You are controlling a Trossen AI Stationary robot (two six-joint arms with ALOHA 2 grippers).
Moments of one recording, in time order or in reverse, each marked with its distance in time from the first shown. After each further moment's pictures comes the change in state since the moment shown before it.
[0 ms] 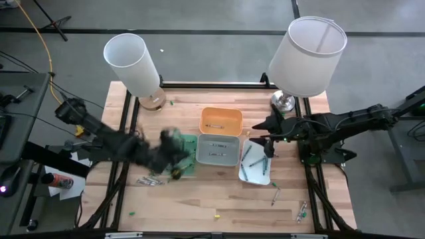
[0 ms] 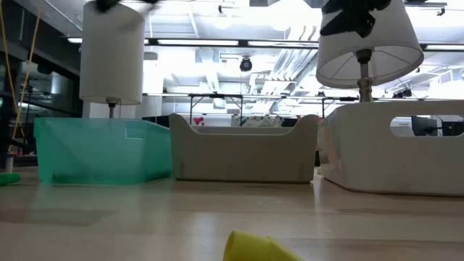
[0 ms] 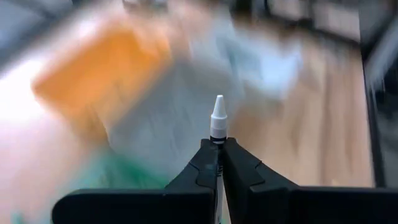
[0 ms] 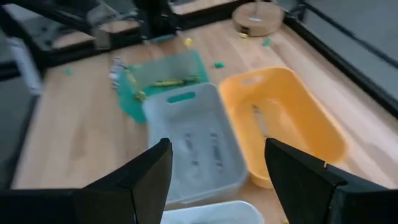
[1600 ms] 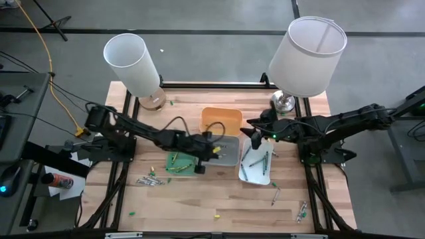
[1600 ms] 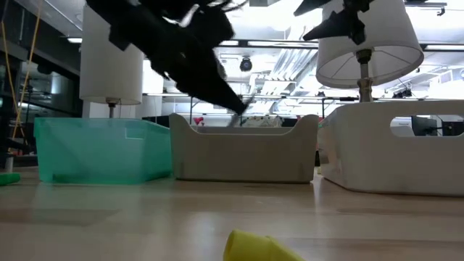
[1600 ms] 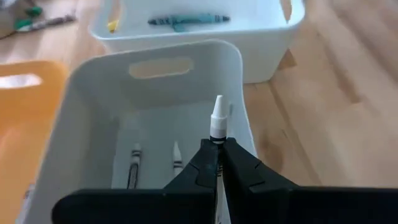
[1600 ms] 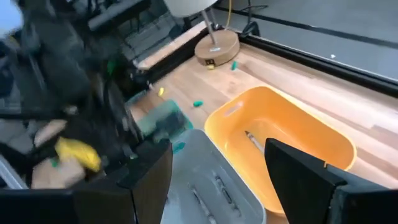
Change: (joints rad) left arm 0.394 0.434 -0.147 0.714 0.623 0.817; right arm -0.007 0.112 0.000 0.177 0.207 0.317
